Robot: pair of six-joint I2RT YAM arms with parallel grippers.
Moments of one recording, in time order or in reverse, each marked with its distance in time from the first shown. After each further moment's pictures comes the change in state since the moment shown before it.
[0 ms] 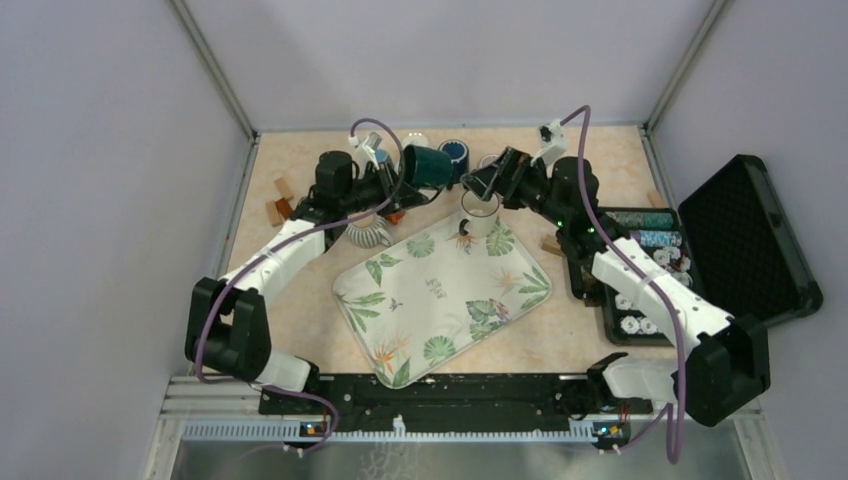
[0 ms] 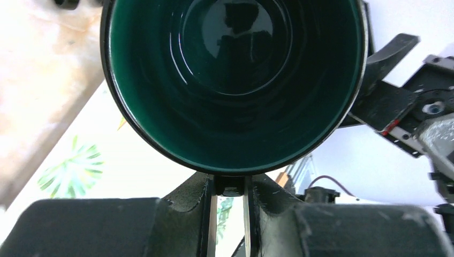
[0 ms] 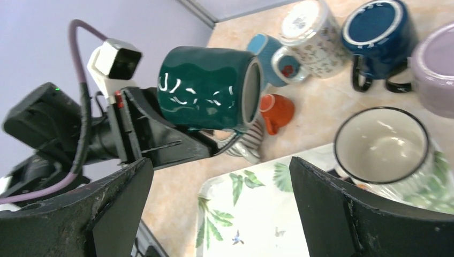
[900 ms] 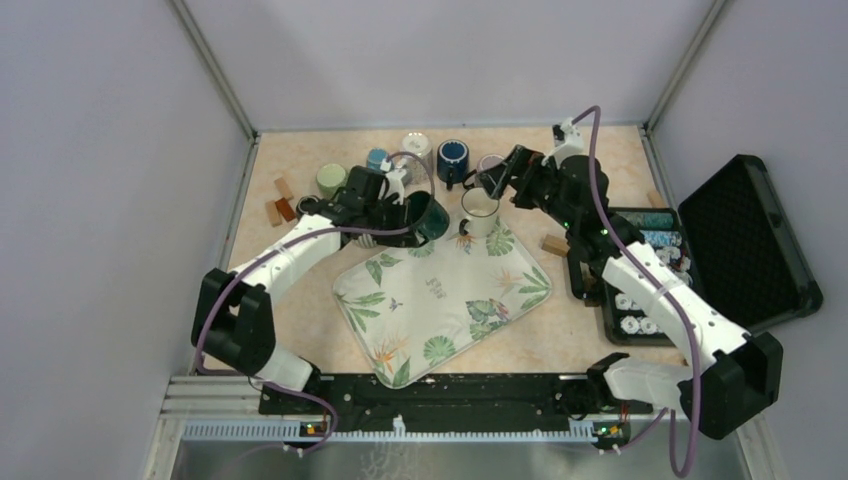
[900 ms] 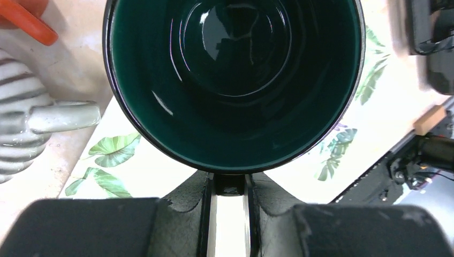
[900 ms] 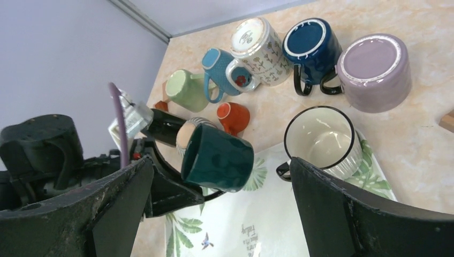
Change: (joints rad) left arm -0.109 0.022 0.089 -0.593 -0.268 0.517; right arm 0.000 -0.073 0.048 -0.205 0.169 -0.100
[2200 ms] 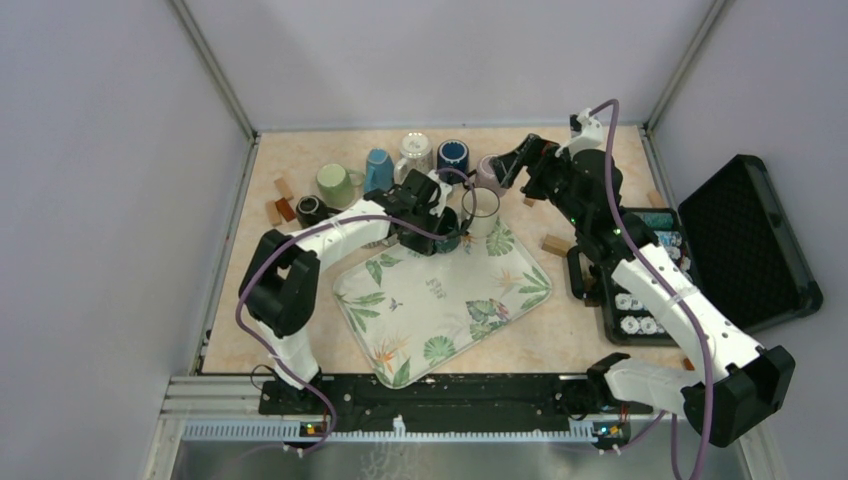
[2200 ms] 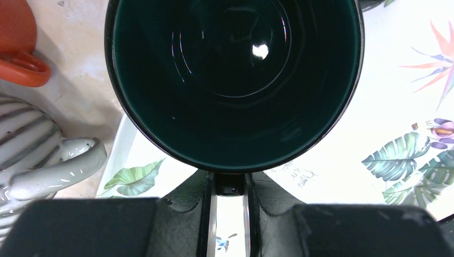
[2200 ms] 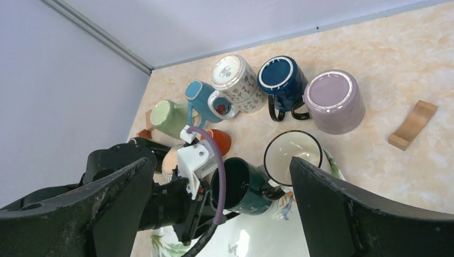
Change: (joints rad) left arm -0.192 0.309 0.225 -0.143 -0.312 0.148; right arm 0.000 -0.041 0.076 -0.071 0.146 -0.049
